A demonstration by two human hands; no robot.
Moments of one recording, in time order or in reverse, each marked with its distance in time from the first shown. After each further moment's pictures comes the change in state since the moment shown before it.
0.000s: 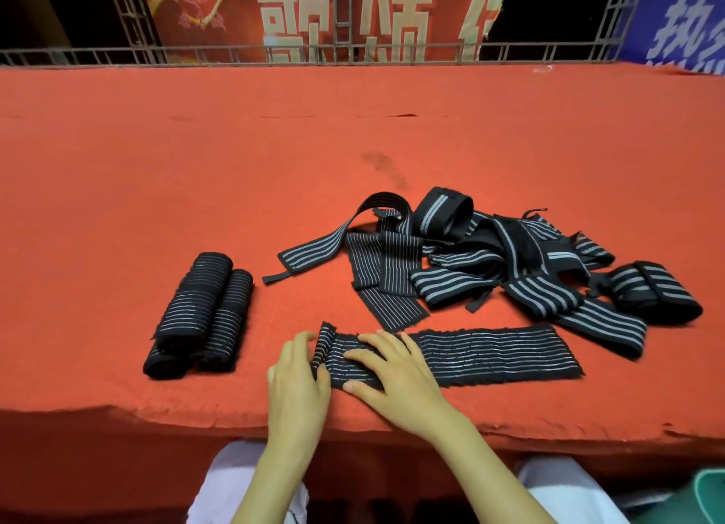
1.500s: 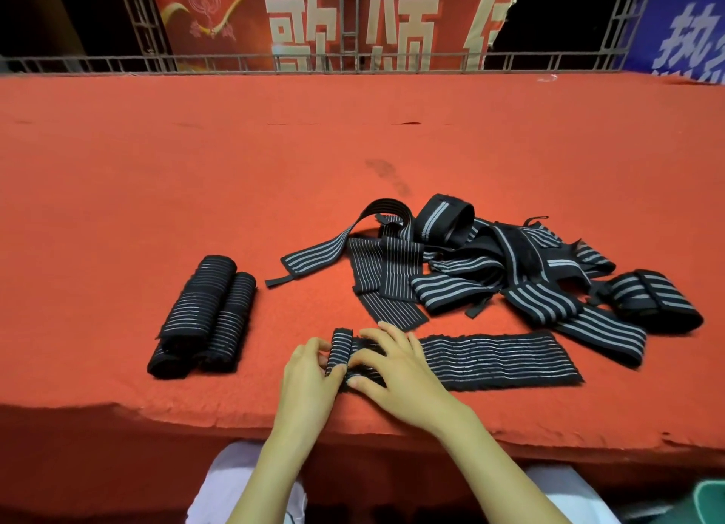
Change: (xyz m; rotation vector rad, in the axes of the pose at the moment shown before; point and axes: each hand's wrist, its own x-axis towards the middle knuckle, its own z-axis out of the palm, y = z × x) left_hand 0.012 0.009 0.005 -0.103 -0.156 -0.133; right_hand 0.002 0.003 -0.016 0.066 -0.050 -0.019
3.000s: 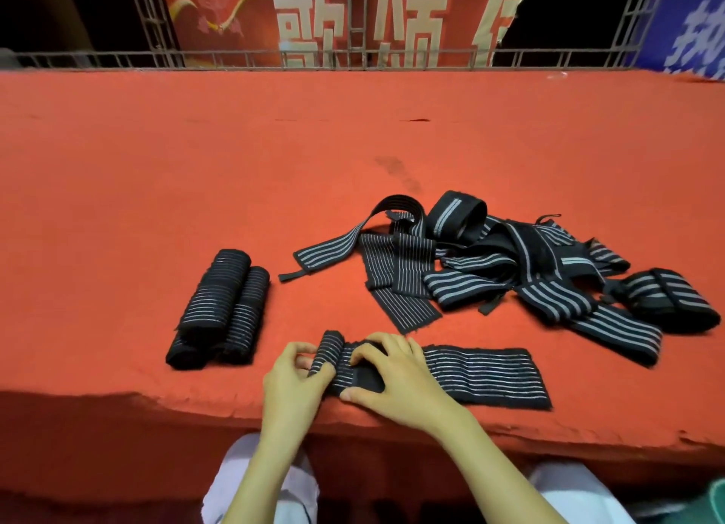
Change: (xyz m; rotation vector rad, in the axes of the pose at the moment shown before) left_hand -0.009 -0.020 -0.026 -0.306 0.080 -0.178; right_hand 0.004 -0.010 0.018 0.010 0.041 -0.026
